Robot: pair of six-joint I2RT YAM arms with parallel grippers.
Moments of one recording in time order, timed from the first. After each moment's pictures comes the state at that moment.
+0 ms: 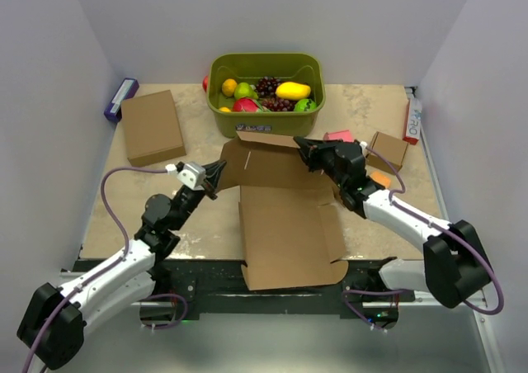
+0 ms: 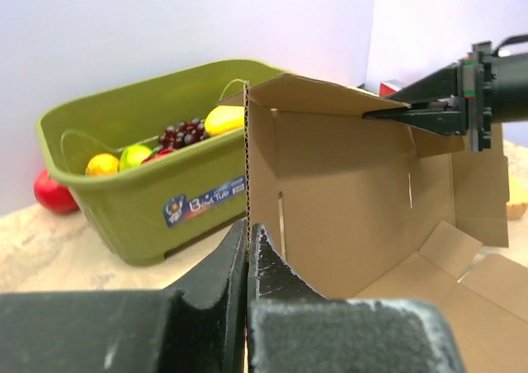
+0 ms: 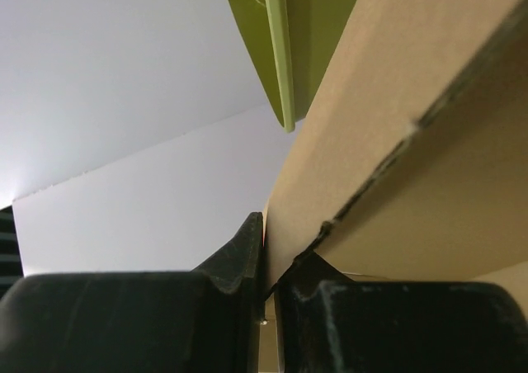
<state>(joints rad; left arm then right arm) -0.58 0.78 0.30 0.71 0.03 0.06 0.49 1.27 0.70 0.33 0.07 1.84</state>
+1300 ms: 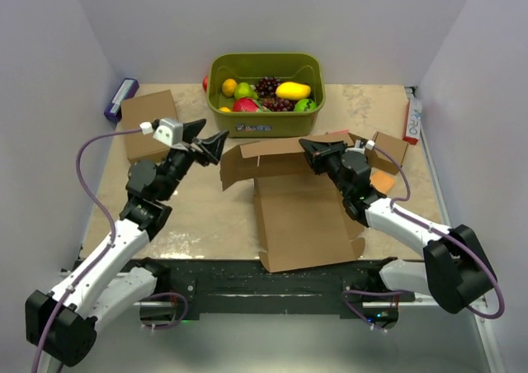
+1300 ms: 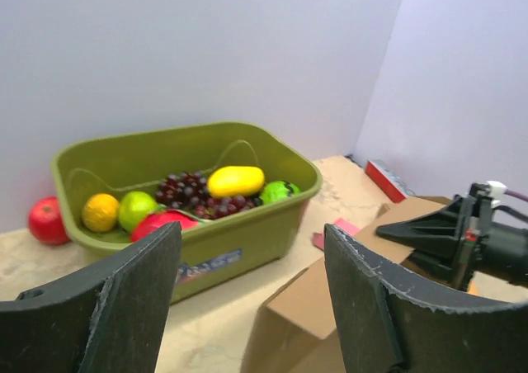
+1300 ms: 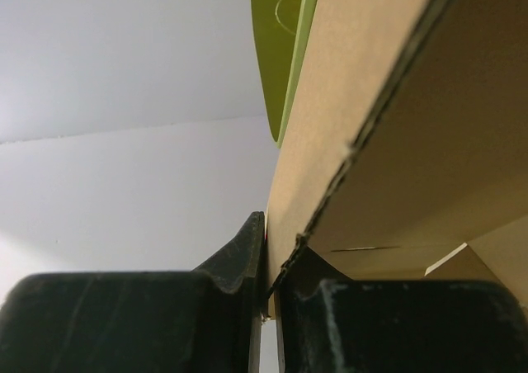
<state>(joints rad) -0.42 0.84 0.60 0.54 0.11 -0.18 0.49 1.24 0.57 0.54 0.12 1.60</state>
